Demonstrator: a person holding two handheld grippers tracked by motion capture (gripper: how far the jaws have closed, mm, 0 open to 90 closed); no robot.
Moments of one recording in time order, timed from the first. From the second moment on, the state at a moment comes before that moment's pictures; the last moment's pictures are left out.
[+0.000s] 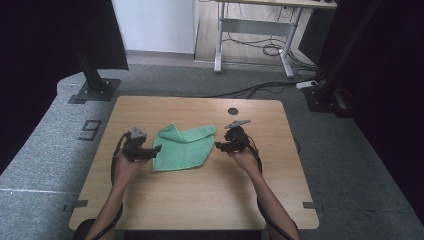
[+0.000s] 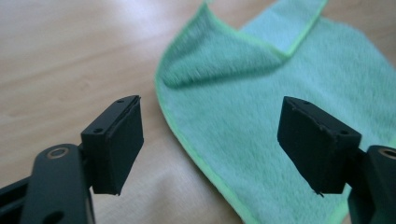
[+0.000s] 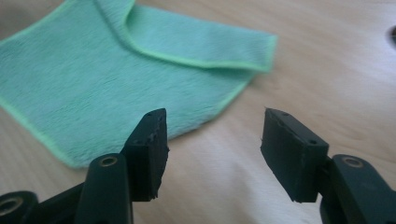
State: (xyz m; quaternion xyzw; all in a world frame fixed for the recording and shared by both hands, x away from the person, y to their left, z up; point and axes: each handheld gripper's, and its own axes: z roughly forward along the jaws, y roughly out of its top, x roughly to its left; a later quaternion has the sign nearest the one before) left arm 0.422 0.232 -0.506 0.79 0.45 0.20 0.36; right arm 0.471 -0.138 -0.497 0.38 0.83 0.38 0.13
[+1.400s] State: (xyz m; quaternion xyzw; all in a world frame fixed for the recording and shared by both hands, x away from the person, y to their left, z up) left arm 0.367 0.193 -0.544 0.84 0.41 0.15 0.32; right arm 0.402 -0.131 -0.550 0.37 0.85 0.36 0.15
